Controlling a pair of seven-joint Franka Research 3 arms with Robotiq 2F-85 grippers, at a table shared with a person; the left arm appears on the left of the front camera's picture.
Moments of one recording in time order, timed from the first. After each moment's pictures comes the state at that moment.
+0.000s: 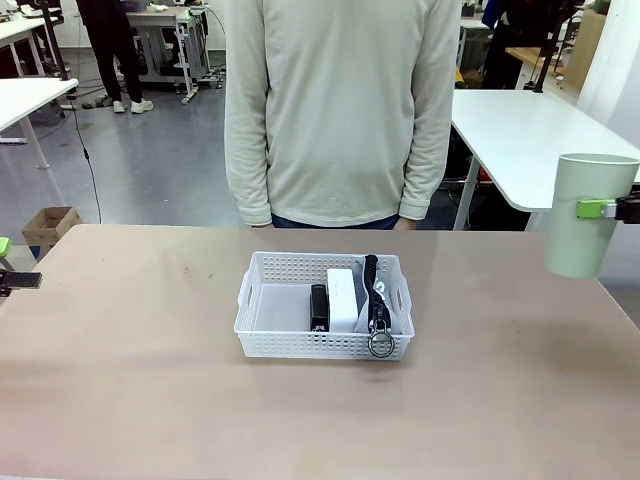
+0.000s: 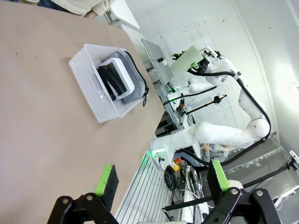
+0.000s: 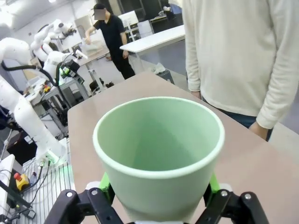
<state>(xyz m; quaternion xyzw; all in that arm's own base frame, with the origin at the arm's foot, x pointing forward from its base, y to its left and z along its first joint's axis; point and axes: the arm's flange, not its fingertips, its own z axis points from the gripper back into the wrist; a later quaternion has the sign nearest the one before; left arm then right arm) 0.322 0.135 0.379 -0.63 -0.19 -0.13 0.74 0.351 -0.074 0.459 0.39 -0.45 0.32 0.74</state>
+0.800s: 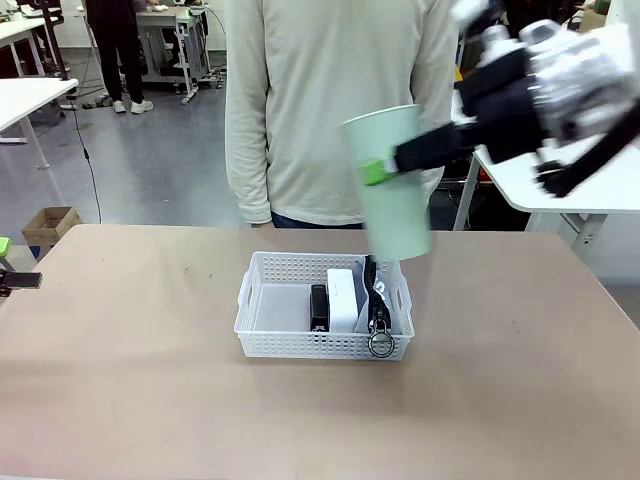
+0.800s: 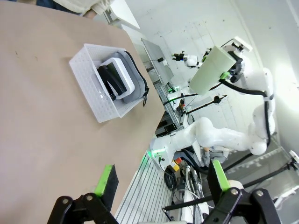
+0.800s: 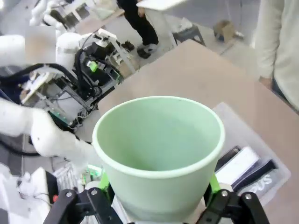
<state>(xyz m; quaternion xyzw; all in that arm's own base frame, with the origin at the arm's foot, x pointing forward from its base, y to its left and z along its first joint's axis) 0.322 0.135 0.379 -0.63 -0.19 -0.13 0.74 0.327 0.244 0.556 0.38 -0.28 0.33 0.82</state>
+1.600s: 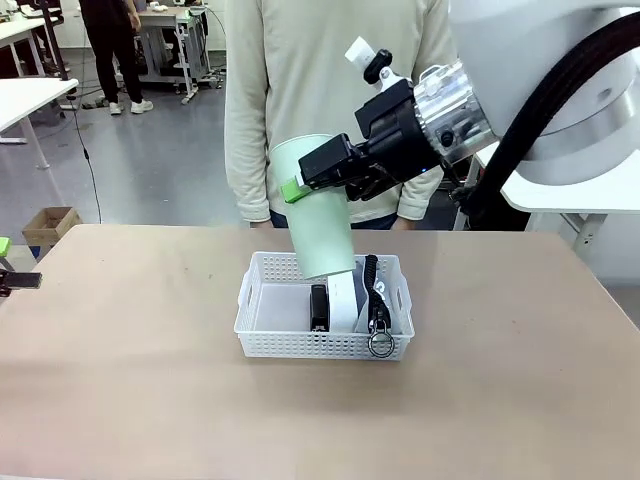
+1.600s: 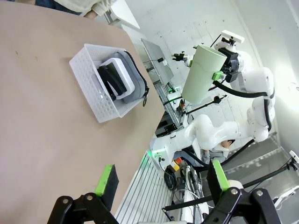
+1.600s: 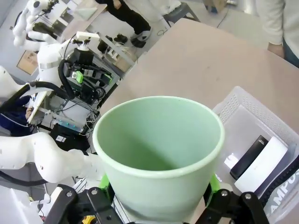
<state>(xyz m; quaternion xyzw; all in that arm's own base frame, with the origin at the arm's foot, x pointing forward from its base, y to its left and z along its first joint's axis) 0.322 0.135 0.379 -0.63 -0.19 -0.13 0.74 0.347 0.307 0.530 0.39 -0.22 0.26 0.86</state>
